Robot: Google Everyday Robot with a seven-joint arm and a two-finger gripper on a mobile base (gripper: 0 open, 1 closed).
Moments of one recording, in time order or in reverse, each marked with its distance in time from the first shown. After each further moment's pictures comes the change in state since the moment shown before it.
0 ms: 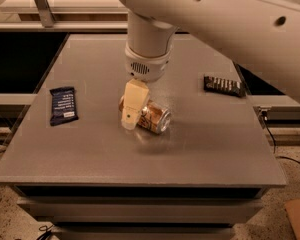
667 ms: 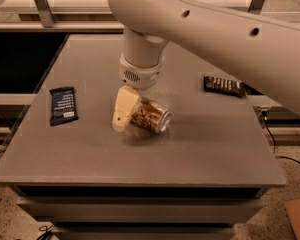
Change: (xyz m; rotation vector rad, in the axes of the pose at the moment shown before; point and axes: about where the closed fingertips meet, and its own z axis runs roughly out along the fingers) arm -0.017 -0.004 0.038 -0.037 -0.017 0.105
